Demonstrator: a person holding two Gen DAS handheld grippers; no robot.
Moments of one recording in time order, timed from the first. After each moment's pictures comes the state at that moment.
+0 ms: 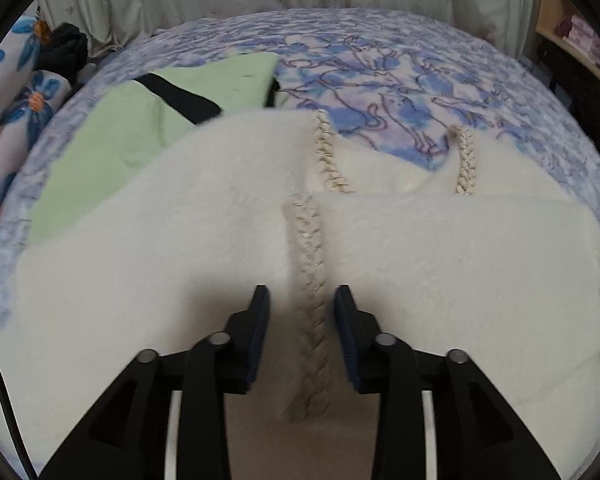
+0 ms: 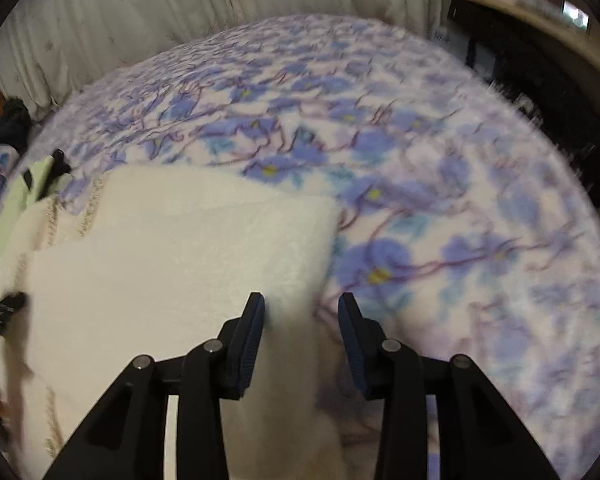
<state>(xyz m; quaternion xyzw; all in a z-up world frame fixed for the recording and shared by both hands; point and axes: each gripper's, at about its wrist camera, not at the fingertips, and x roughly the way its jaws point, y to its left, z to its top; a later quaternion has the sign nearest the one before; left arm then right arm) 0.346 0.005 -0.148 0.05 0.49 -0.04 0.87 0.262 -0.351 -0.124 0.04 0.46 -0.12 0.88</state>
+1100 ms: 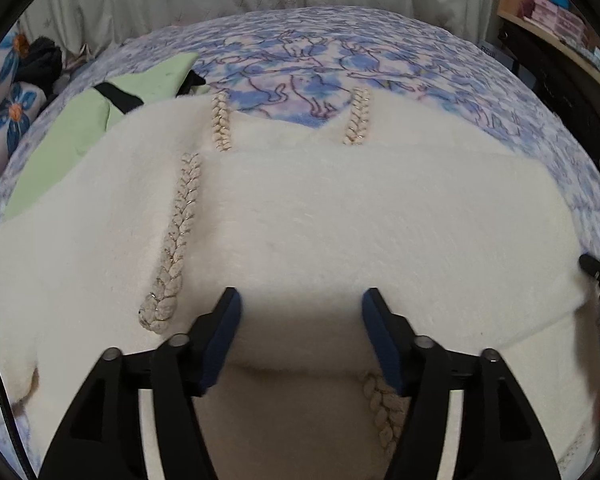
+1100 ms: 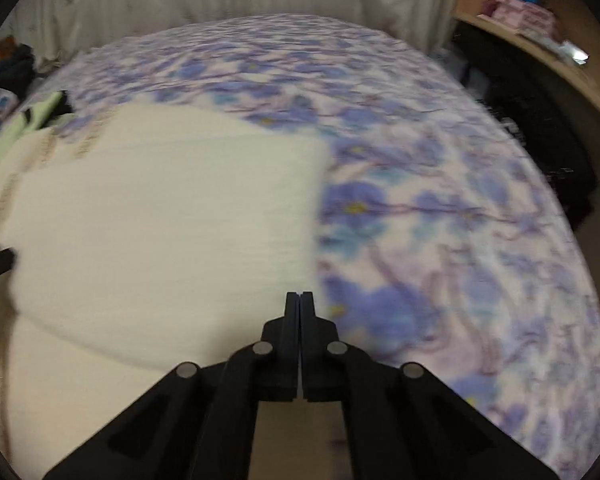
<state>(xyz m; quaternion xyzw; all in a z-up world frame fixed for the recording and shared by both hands) 0.280 -0.067 -0.157 0.05 0.48 -0.09 0.87 0.214 -0.342 -0.158 -0.03 0.47 -0.16 0.86</state>
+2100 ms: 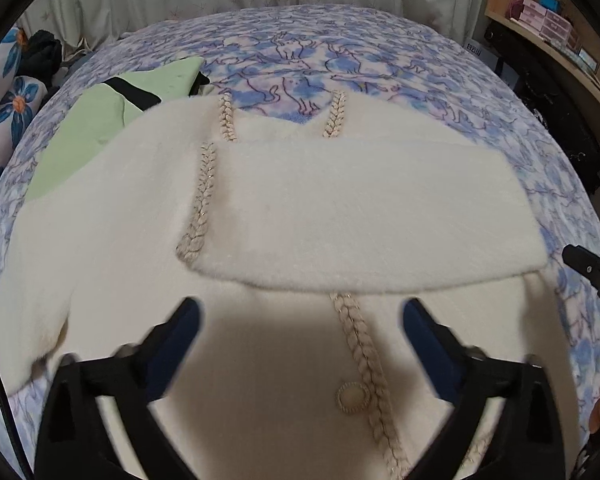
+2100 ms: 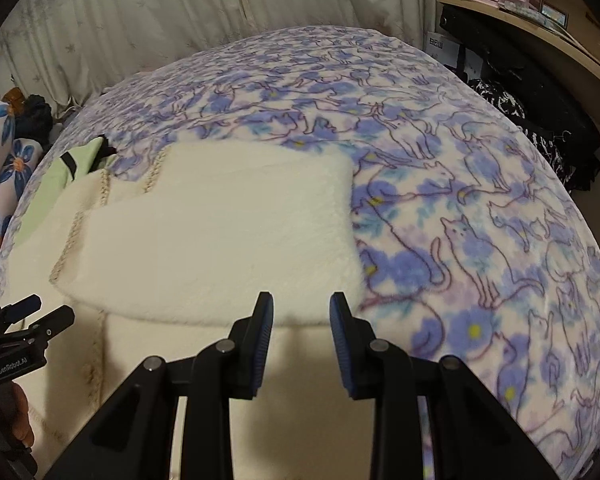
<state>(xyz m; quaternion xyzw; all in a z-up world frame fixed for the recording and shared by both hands) 0.229 -0.047 -0.111 0.03 0.50 -0.12 0.86 0.167 -0.308 -0.095 0.08 0.46 -0.09 0.88</state>
